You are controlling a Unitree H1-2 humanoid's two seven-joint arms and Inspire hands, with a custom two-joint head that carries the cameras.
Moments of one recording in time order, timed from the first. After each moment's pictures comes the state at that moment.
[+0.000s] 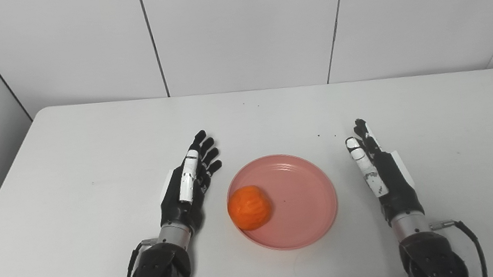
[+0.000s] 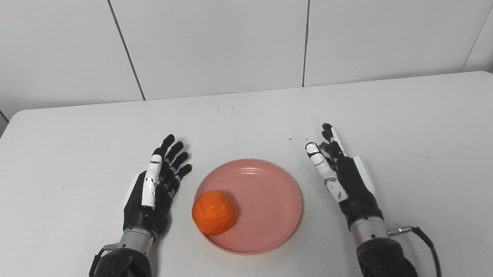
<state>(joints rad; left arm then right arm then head) -0.20 -0.04 -0.01 -0.02 -0.16 0.23 -0.10 -0.11 0.02 0.02 -0.19 -0.19 0.28 0.03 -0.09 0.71</state>
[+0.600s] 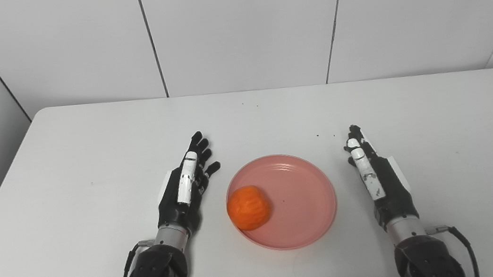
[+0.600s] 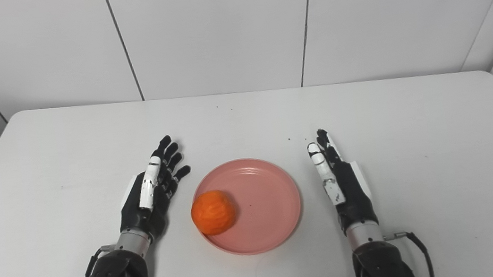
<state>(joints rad) -0.19 -0.02 -0.02 -0.02 -0.16 0.23 -0.10 -0.11 0.03 0.02 -0.18 -0.10 0.28 0.02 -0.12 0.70</state>
